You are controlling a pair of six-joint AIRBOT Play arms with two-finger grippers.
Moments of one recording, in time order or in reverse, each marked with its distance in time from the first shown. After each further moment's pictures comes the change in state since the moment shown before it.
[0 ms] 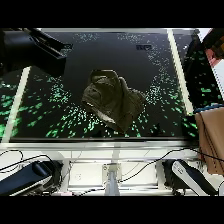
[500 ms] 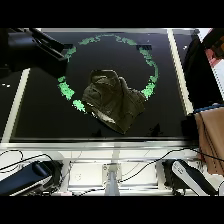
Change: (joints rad) left arm 0.003 -0.001 -0.038 0.021 0.001 0.001; right arm 0.000 0.000 0.000 0.000 0.000 0.000
